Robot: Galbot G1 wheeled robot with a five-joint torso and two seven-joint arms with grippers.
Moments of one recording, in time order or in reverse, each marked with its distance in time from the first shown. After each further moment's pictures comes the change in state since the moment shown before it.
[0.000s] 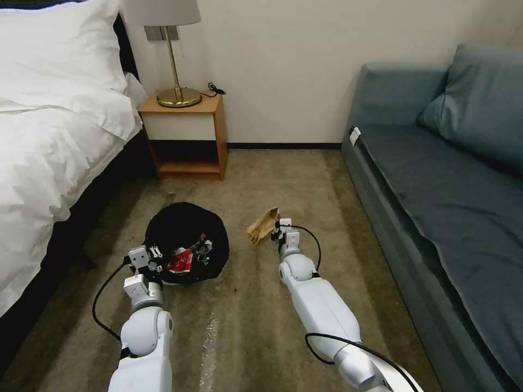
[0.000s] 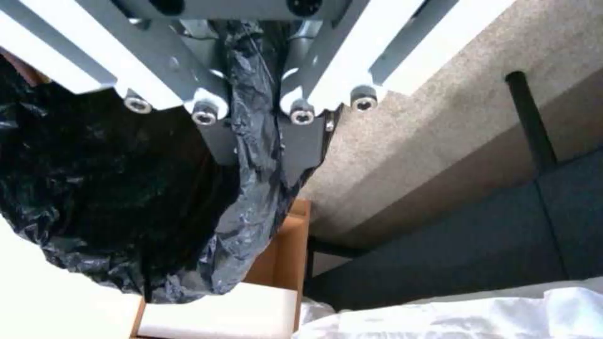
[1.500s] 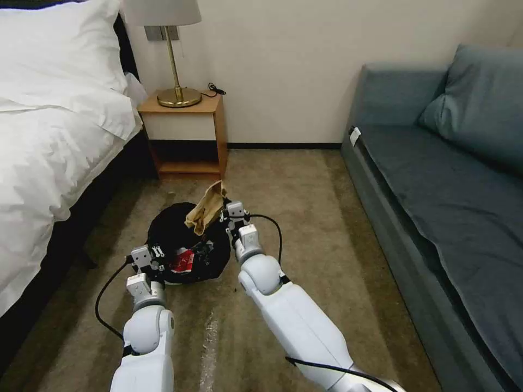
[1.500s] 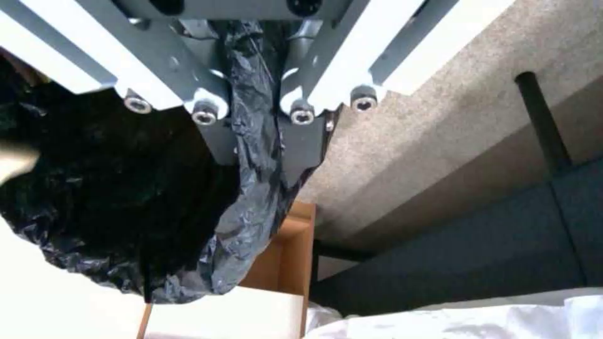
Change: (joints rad) left arm -0.018 0.000 0.011 0.026 0.010 -0.001 0.000; right arm -0.118 -0.001 -0.339 0.381 -0.054 0.015 0.051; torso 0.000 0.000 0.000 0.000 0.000
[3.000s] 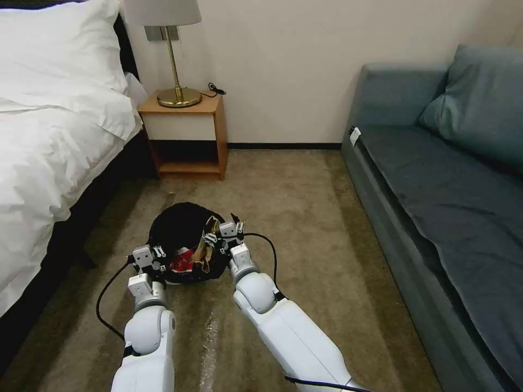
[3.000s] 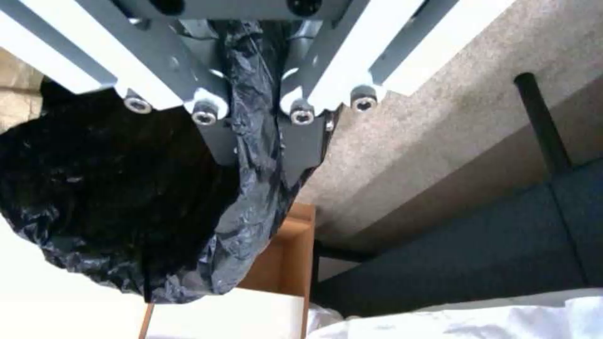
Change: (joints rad) left arm 0.005 0.000 0.002 0.001 0.005 -0.003 0.000; right arm -0.028 0.001 -0.033 0.001 -0.032 -0.014 0.002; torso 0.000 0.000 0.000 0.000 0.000
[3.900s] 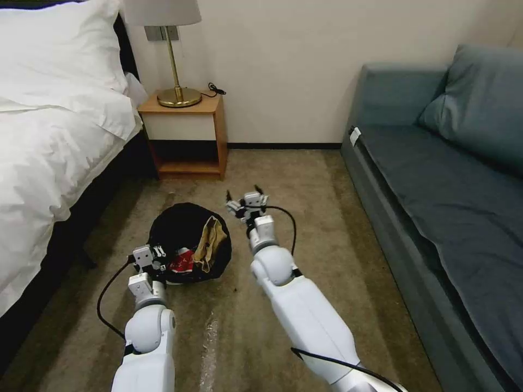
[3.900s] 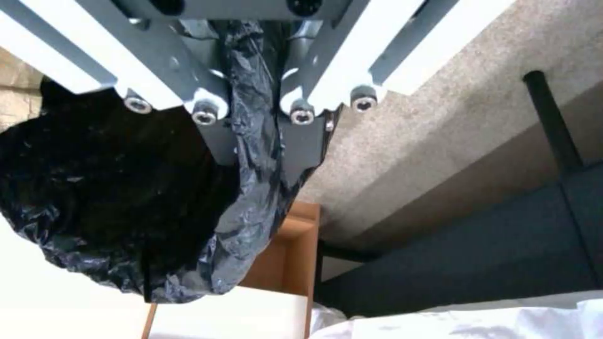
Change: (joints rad) left arm -0.015 0.000 0.005 0.011 -0.009 0.001 0.002; right arm 0.026 -0.010 0.228 0.061 0.047 0.009 -0.003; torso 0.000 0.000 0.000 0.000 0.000
